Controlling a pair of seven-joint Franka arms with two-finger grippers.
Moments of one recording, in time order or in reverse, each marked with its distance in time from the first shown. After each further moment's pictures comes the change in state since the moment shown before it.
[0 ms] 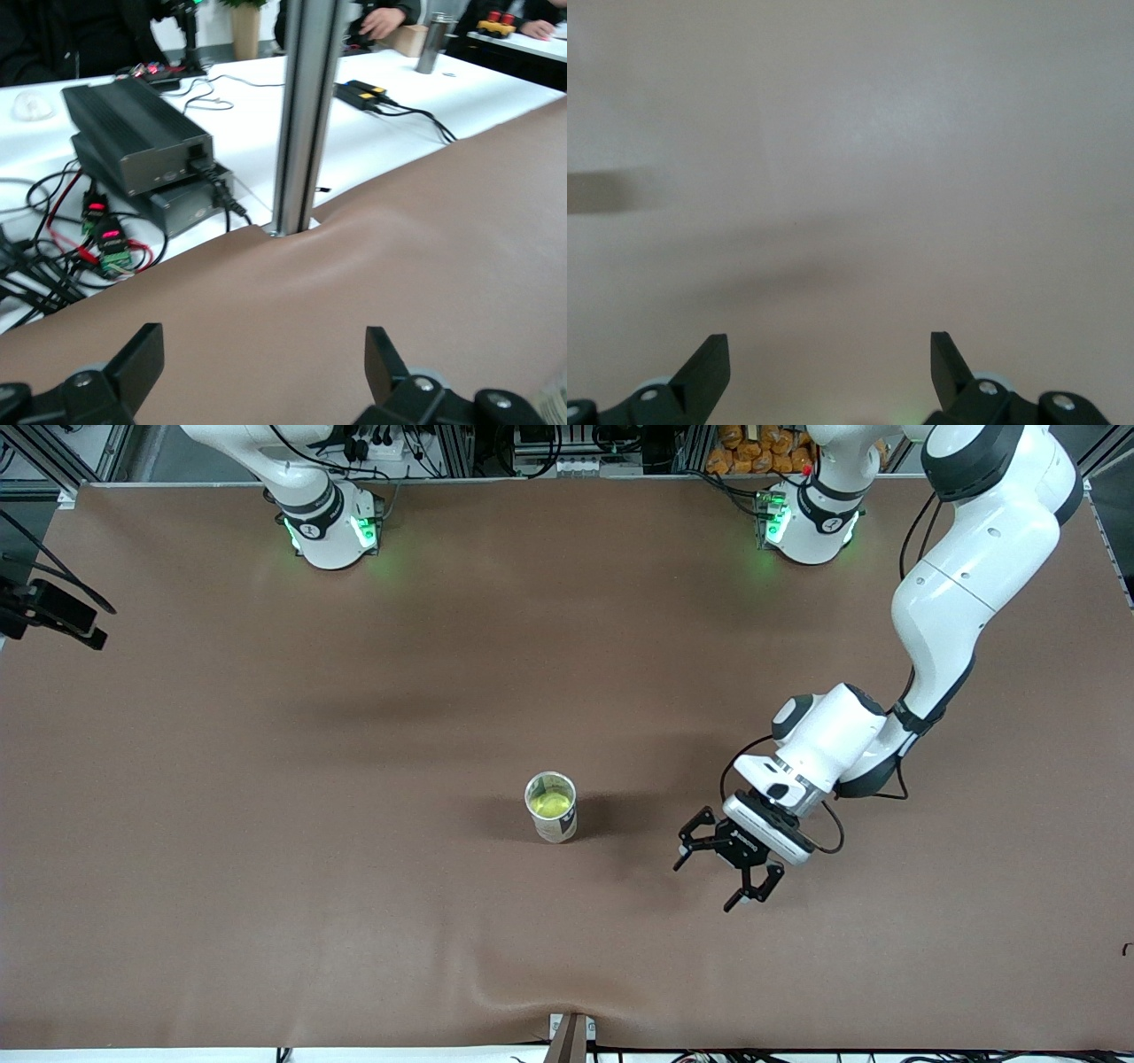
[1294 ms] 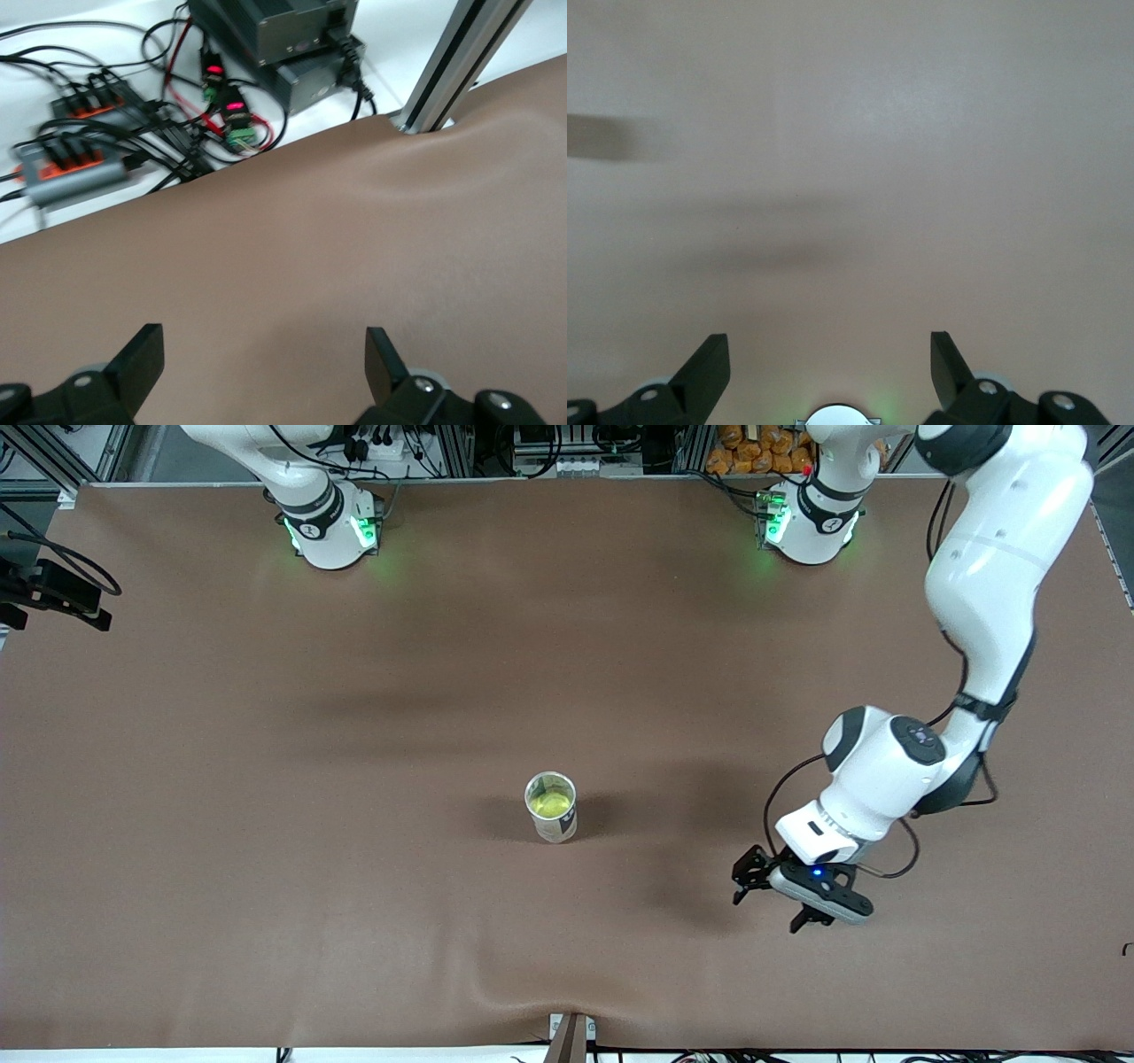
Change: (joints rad) left arm -0.059 -0.183 0.129 0.164 -0.082 -0.640 -0.160; right arm 0.000 0.008 0.012 0.018 0.000 -0.038 -0.120
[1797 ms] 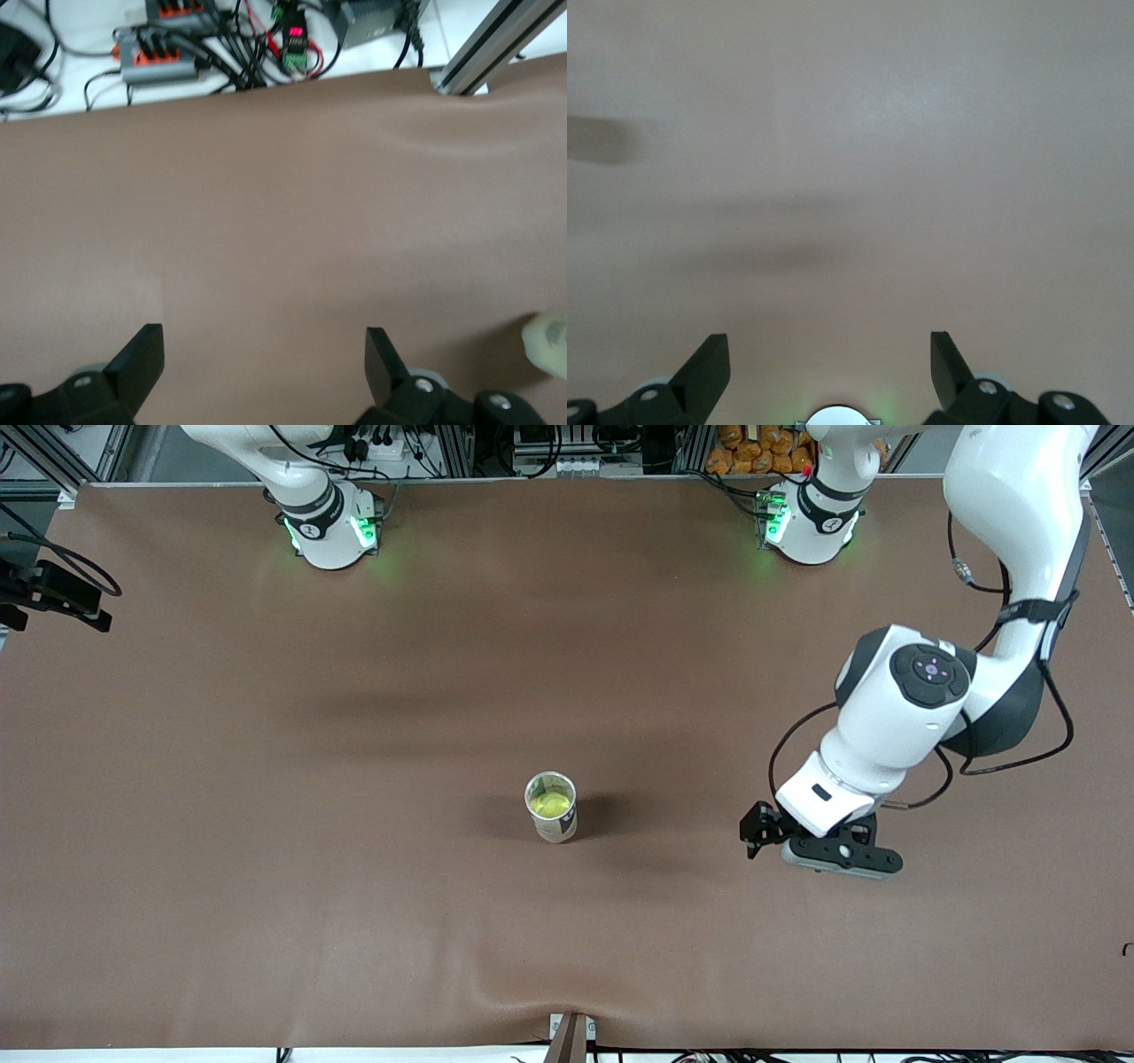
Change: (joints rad) left arm -0.055 -0.234 -0.022 0.002 -0.002 -0.468 -0.354; right arm 0.000 0.002 0.000 0.001 0.000 0.001 0.000
